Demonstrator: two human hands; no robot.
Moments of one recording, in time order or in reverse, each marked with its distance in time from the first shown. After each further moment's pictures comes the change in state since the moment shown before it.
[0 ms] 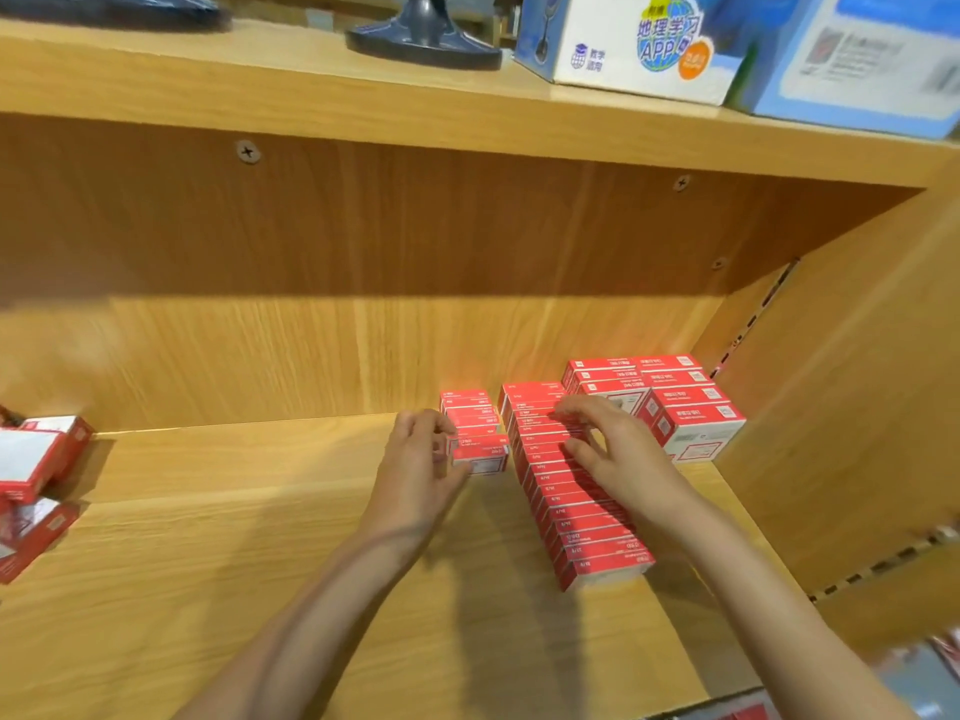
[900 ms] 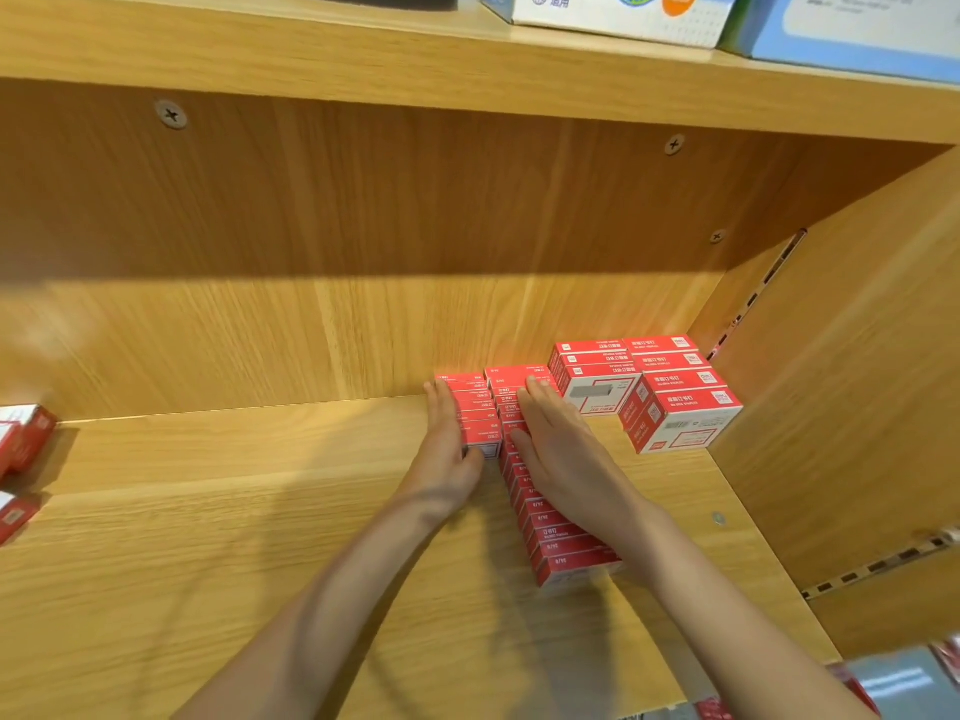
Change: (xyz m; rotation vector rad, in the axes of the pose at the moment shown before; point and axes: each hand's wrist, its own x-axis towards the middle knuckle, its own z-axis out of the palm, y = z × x) left_hand 0.016 0.013 0.041 -0.120 -0.302 -0.190; right_hand 0.003 -0.002 0.033 -0.156 -0.093 -0.041
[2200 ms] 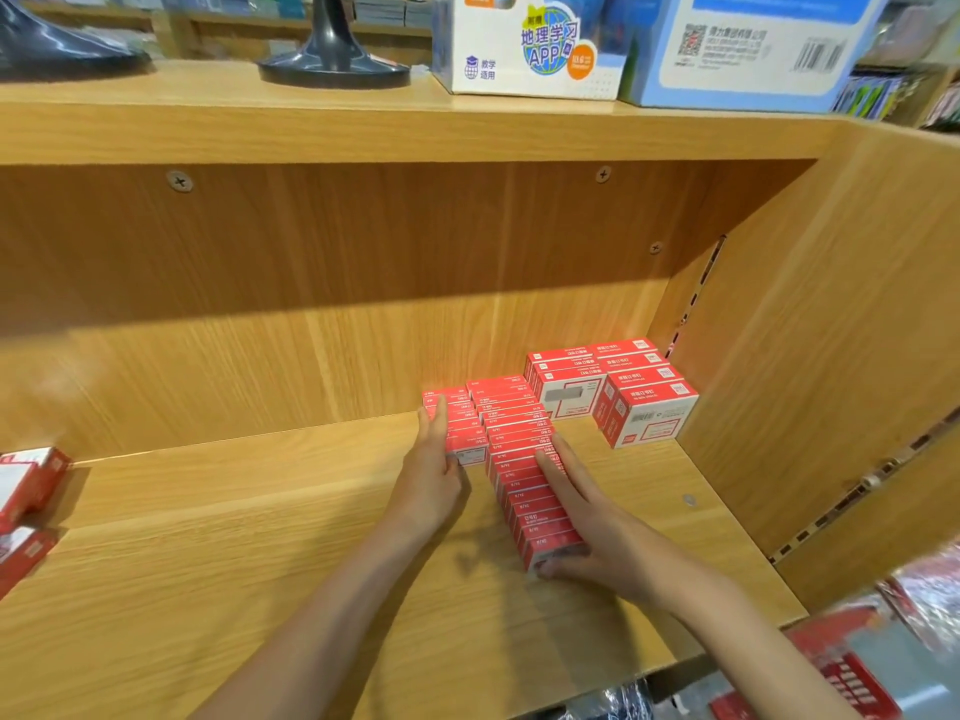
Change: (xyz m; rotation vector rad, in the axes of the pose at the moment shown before) left_hand -0.017 0.015 -0.002 0.176 0.063 0.029; right_hand -0.083 0.013 -0.015 0.216 -0.285 0.070
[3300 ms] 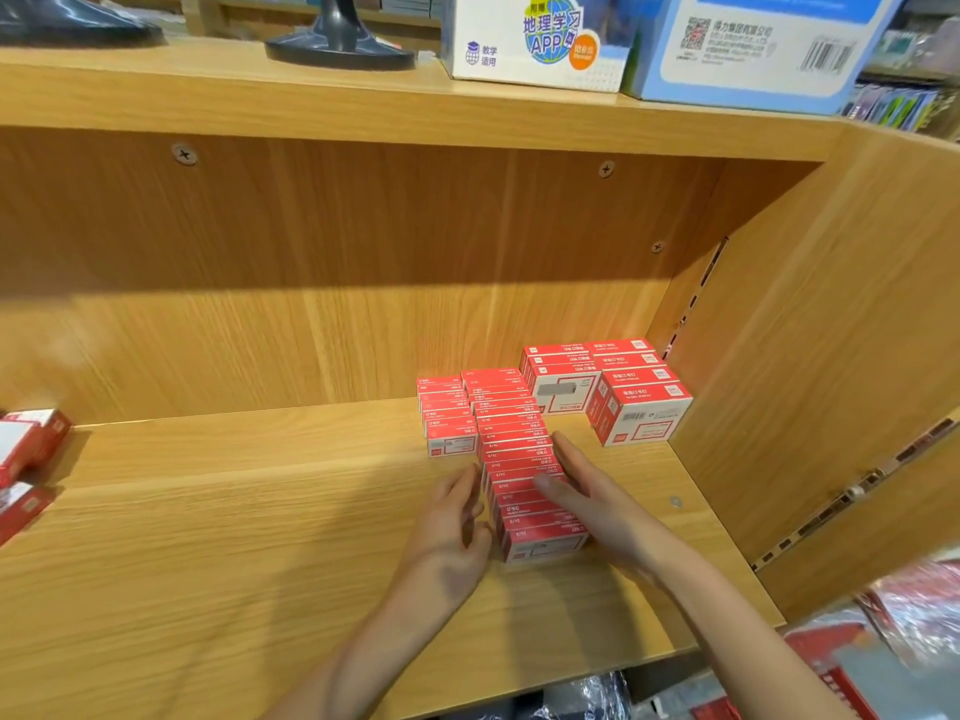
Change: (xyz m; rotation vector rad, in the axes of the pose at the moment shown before) left_hand -0.063 0.004 0.042 -0.241 -0.001 0.040; right_hand 0.006 0.002 -0.013 0.834 0.052 0.071
